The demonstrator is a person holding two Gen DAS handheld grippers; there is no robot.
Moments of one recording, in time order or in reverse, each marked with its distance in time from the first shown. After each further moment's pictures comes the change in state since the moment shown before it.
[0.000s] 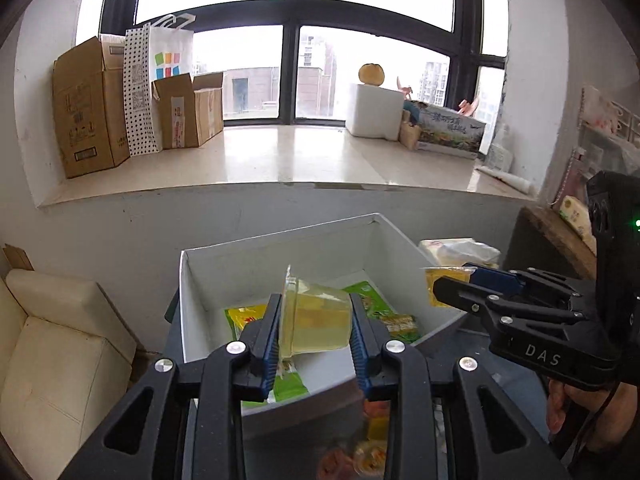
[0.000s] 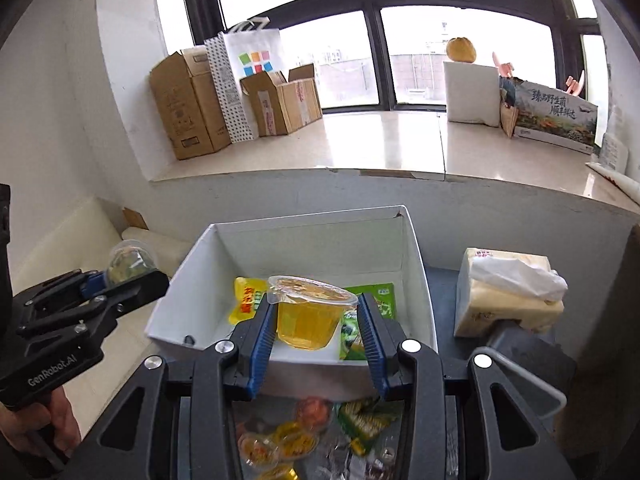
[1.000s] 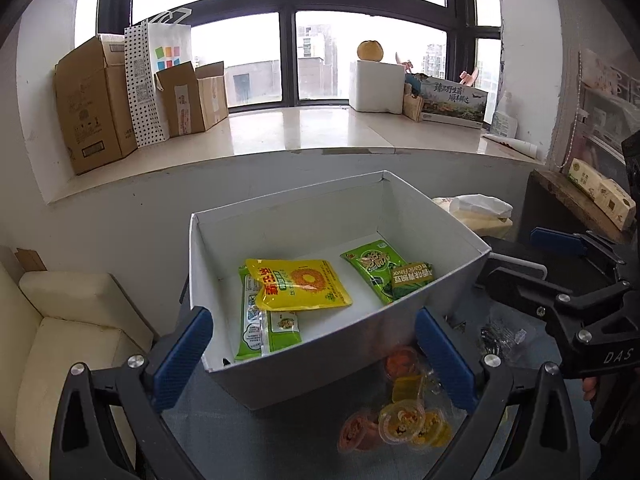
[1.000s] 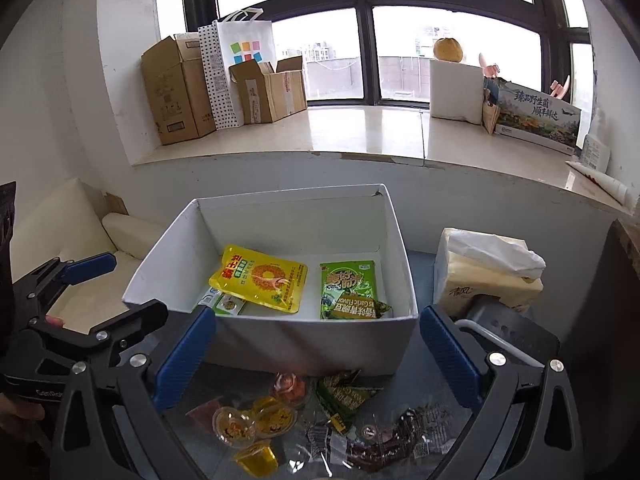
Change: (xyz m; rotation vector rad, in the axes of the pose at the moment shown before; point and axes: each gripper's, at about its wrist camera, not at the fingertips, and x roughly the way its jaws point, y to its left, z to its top) left arm -0.012 -0.012 -0.055 0.064 0.023 0.054; right arm -0.042 0.009 -0.046 -0.033 -0.014 -0.075
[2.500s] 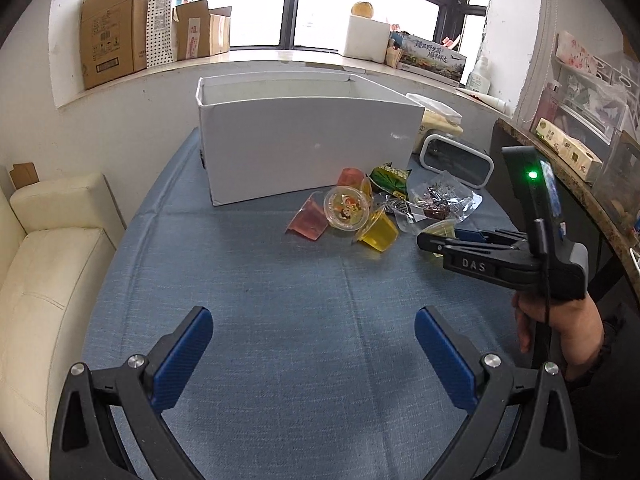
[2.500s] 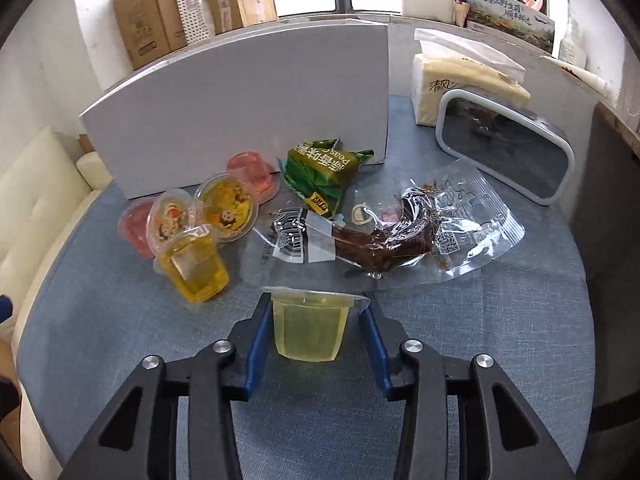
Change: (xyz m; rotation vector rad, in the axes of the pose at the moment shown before) left arm -0.072 -0.028 -0.162 -0.103 0.138 -0.082; right arm 0.037 -0.014 -0.149 0.074 0.229 -0.045
